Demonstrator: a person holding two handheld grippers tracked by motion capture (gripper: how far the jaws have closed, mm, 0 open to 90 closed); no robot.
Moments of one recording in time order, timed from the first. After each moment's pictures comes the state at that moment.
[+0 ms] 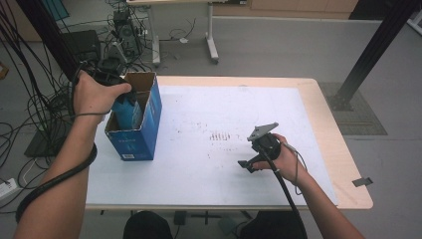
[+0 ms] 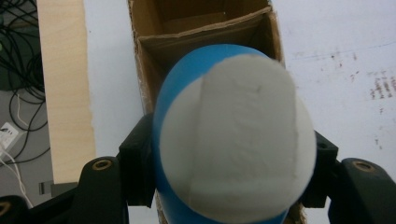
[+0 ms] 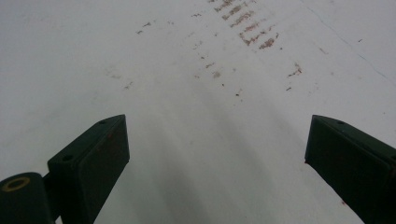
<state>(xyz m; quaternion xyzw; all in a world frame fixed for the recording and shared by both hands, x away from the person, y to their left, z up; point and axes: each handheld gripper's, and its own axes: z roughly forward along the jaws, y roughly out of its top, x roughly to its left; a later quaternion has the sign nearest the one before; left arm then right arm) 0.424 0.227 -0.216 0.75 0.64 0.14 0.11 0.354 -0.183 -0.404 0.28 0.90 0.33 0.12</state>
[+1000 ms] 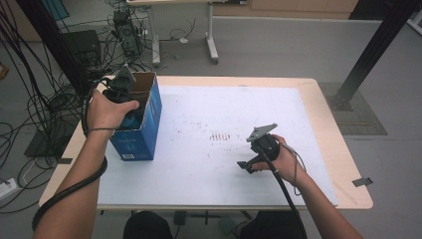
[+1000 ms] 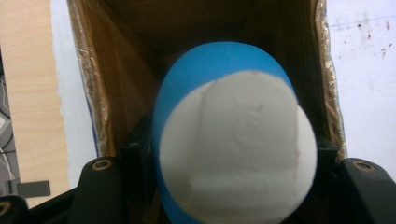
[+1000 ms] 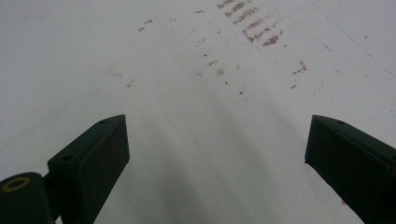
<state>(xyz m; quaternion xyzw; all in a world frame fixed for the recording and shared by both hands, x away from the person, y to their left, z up) 0.425 0.223 -0.265 0.75 0.64 0.11 0.09 0.352 -0.181 -0.406 0.28 0.90 0.32 0.12</state>
